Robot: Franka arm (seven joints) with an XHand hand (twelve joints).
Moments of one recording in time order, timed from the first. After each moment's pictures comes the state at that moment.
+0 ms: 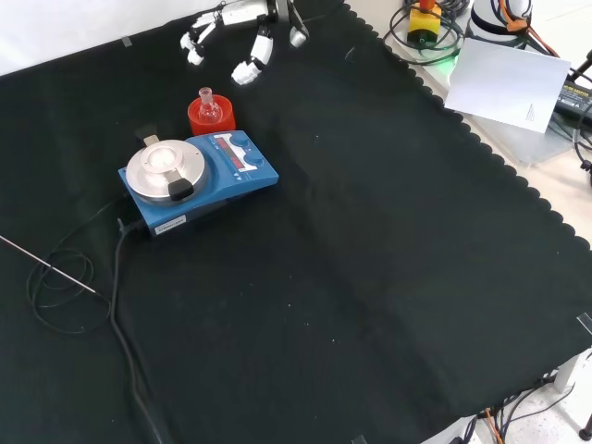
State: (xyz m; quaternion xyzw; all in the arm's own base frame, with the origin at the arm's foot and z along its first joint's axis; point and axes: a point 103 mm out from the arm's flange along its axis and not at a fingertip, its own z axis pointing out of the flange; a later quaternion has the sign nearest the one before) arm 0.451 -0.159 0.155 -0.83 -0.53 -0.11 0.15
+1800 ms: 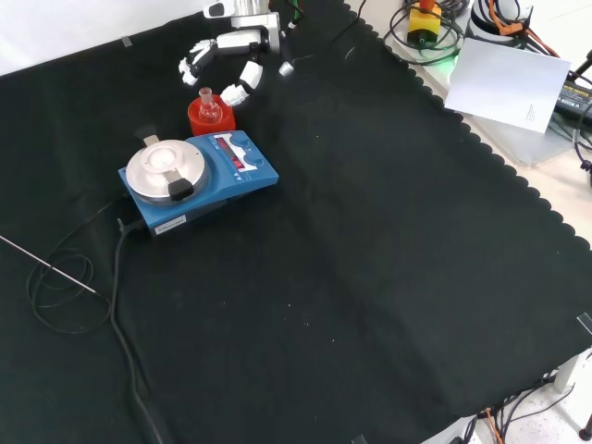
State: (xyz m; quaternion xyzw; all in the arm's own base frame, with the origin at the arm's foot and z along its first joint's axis) arm 0.473 -0.175 0.085 -0.83 -0.49 -0.20 0.16
